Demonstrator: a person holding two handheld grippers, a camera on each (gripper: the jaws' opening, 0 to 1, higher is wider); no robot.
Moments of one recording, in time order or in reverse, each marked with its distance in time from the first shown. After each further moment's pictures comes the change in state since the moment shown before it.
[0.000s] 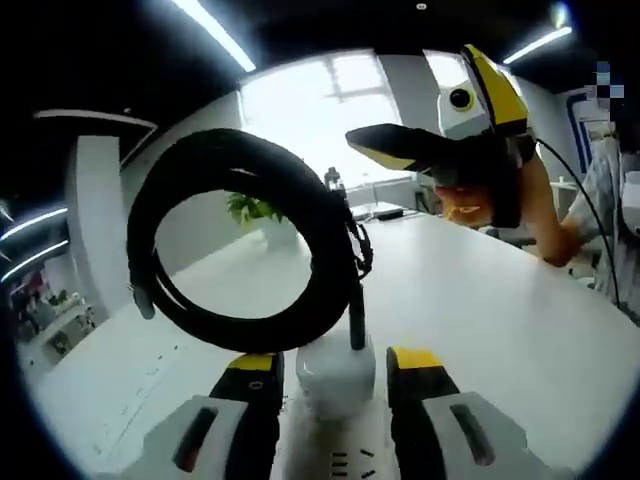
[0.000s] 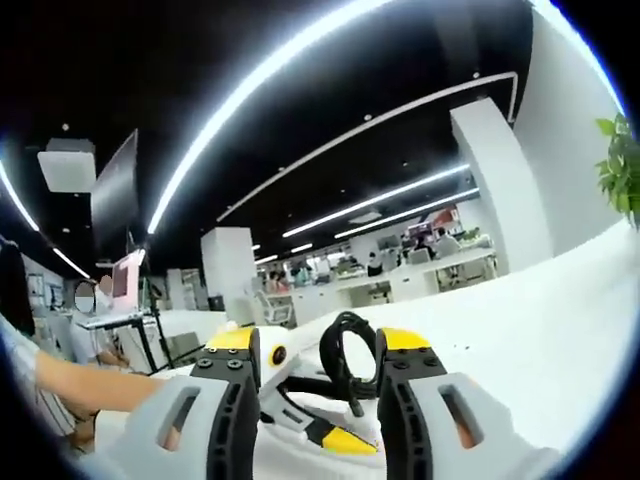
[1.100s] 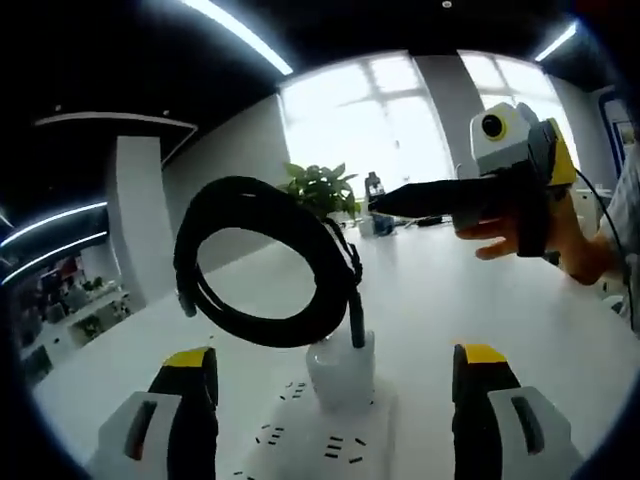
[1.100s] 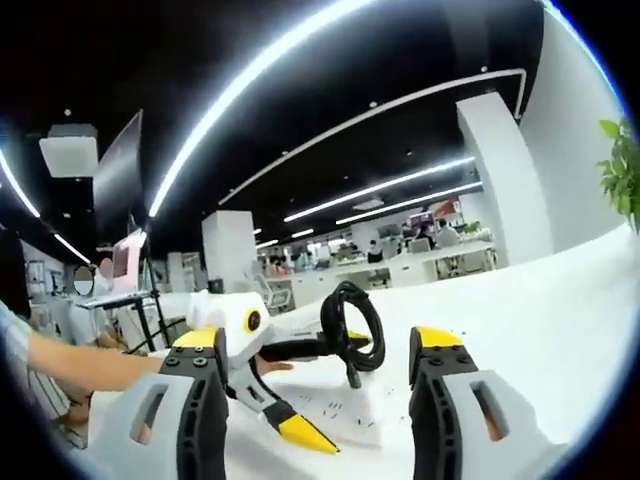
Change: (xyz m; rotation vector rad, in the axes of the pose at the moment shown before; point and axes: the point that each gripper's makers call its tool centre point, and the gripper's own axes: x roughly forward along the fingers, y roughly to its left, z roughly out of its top) left arm -0.028 0.003 0.007 -0.058 -0.026 0.195; right arm -0.005 0.001 -0.027 -0.039 0.064 0.010
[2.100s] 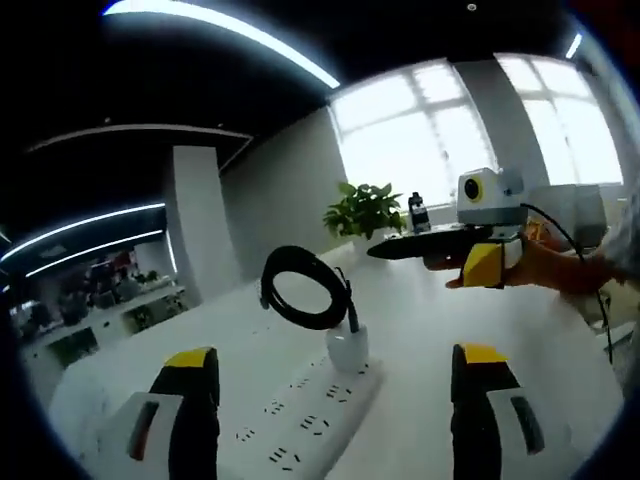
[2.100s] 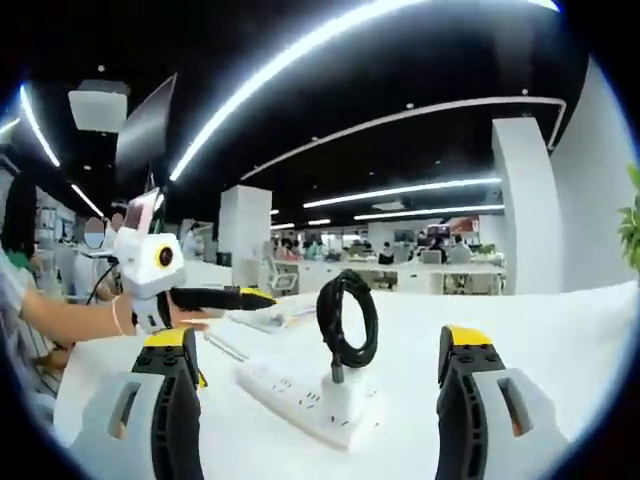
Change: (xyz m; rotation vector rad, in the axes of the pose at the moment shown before) left arm -0.108 -0.015 0.023 -0.046 -0.062 0.277; right arm -0.002 -0.002 -0.006 -0.207 -0.006 0.090
